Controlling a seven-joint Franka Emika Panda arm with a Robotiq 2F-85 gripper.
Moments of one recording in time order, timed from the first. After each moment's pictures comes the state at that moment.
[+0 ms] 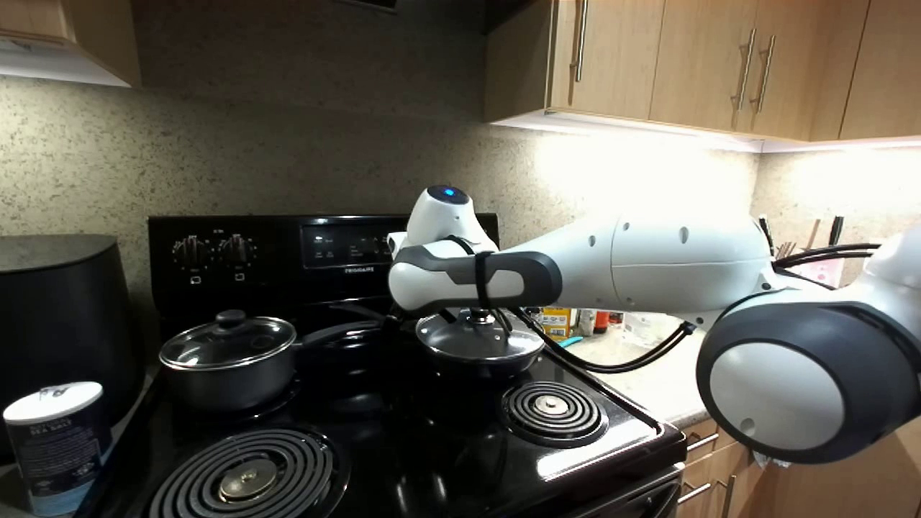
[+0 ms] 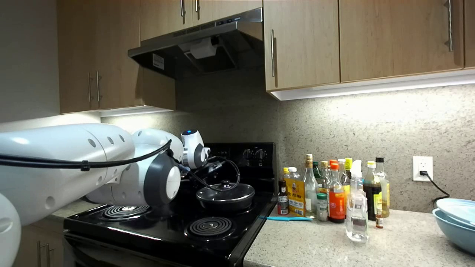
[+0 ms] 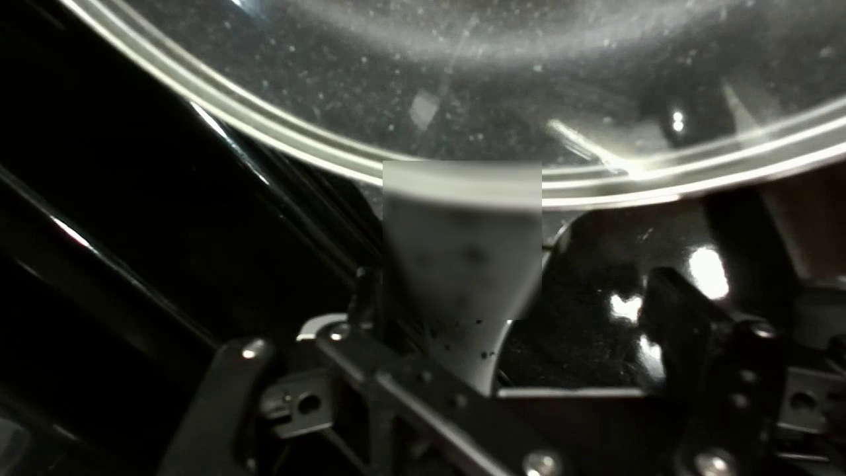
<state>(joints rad) 0.30 1.39 0.04 -0.37 -0.15 2.35 -0.56</state>
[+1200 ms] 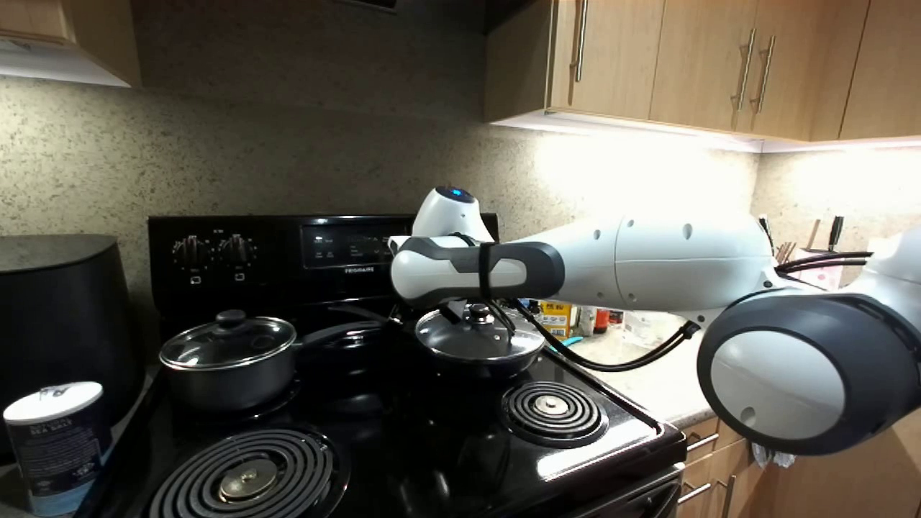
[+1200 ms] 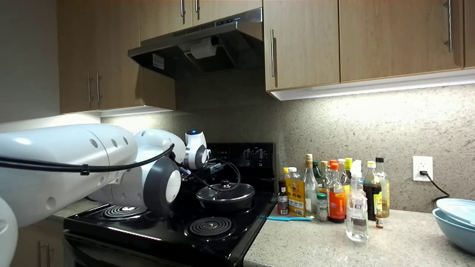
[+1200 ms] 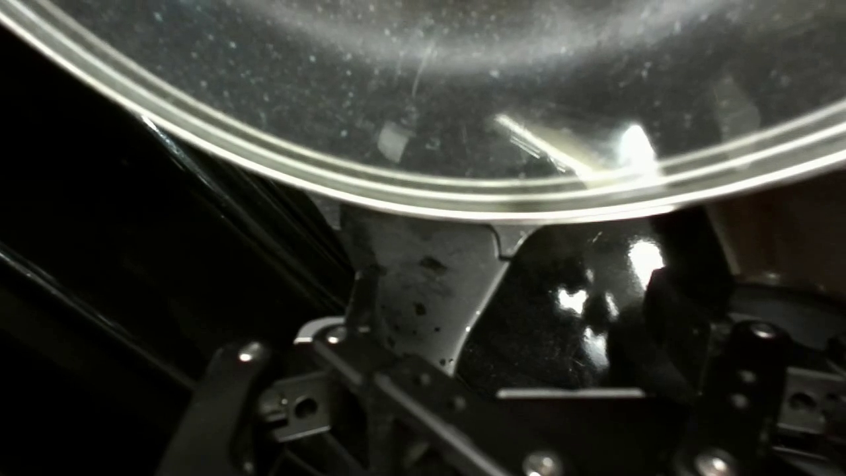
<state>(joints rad) 0.28 1.39 0.12 -0.37 -0.10 2.31 -0.68</state>
